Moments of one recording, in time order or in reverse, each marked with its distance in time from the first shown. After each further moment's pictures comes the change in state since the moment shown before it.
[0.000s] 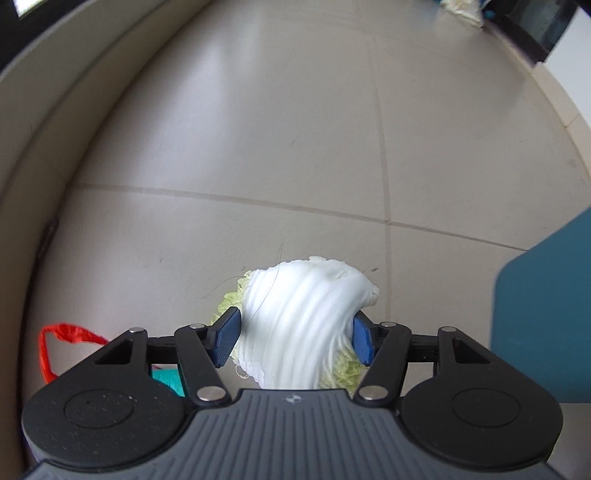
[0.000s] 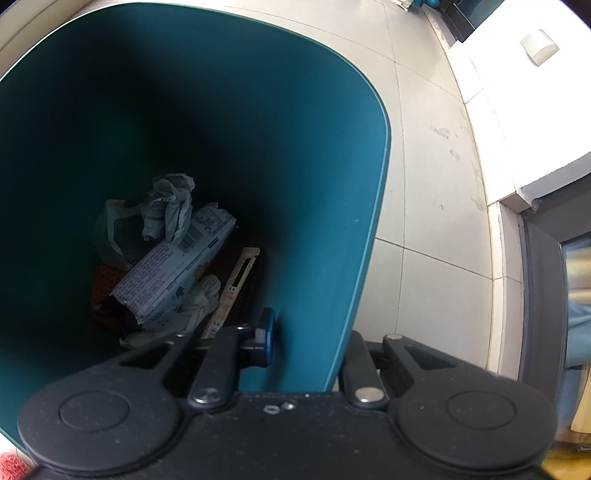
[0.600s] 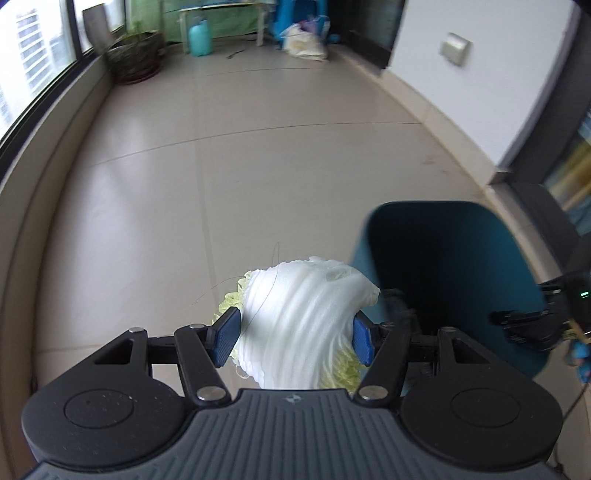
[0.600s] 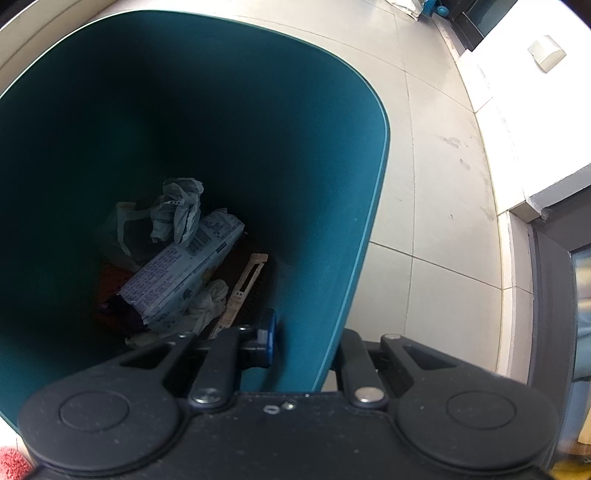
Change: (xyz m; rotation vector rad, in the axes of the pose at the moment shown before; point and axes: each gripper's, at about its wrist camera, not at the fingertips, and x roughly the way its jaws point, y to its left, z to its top) left arm -0.181 -0.188 0.044 0.363 -0.171 -0.187; right arm -0.009 -0.008 -0.002 -0.013 -0.036 0.046
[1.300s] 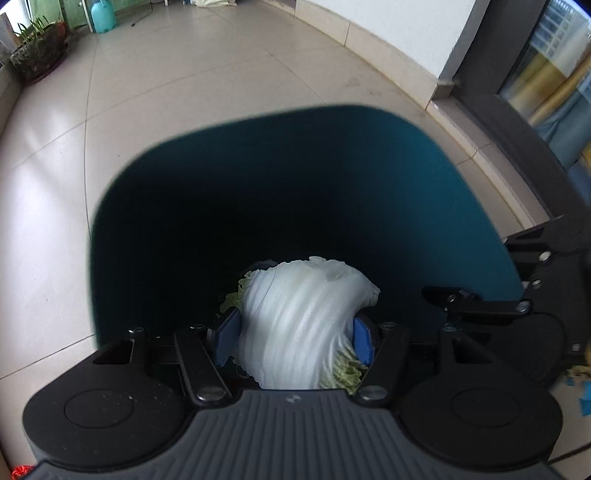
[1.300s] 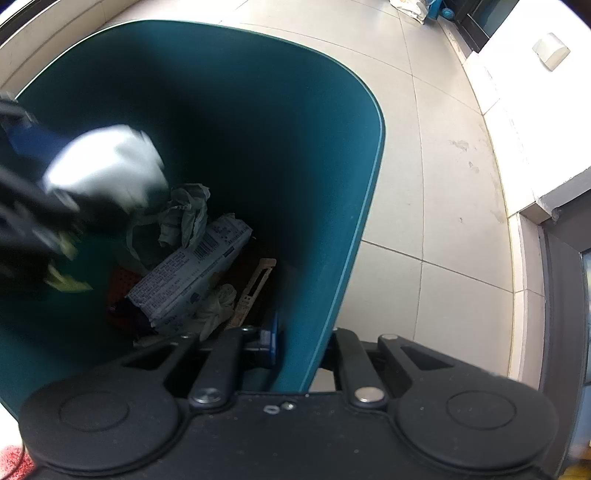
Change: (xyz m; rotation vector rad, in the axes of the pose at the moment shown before) left arm 0.134 -0.148 -0.012 0.169 0.194 -0.080; right arm -0.016 -0.009 -0.004 0.006 -0.024 0.046
